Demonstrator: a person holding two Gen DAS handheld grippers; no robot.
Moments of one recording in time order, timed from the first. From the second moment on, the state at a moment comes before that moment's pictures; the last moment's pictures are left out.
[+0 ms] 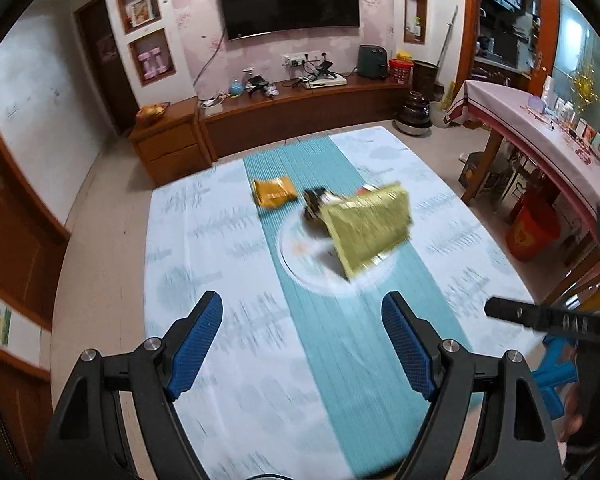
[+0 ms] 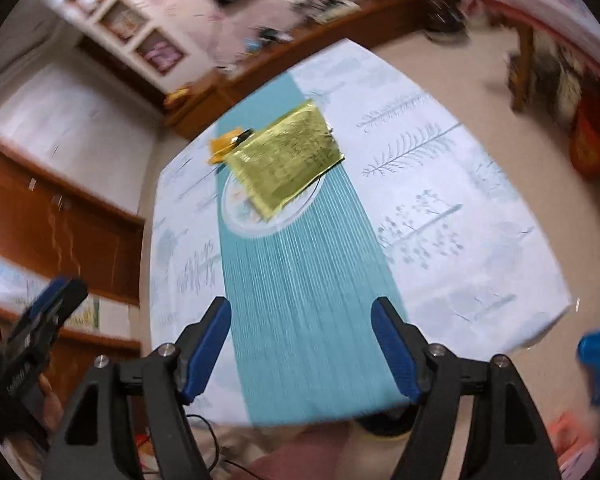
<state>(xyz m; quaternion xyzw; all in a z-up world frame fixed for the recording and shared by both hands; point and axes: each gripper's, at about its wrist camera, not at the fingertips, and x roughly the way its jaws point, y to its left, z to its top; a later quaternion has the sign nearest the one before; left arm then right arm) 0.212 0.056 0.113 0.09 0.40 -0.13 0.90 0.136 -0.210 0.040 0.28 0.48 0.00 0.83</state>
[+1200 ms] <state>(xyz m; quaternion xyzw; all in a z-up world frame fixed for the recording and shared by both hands) 0.404 0.067 0.019 0.05 0.49 -0.21 0.85 0.381 -0.247 -0.076 0.50 0.48 -0.10 0.72</state>
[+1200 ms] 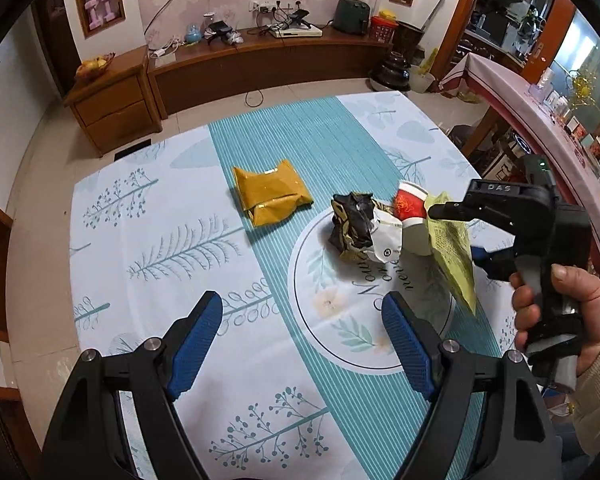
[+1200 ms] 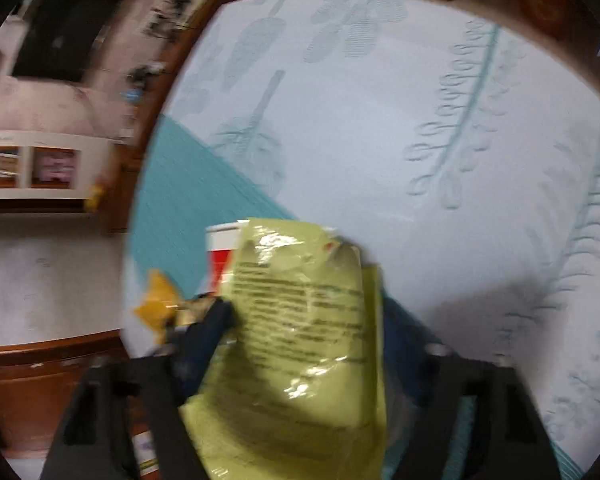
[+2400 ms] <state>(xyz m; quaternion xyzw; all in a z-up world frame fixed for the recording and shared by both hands) 0.434 -0.100 -0.007 0.09 0.53 -0.29 0.79 0.225 -0.211 0.022 0.12 0.29 -0.12 0.94</state>
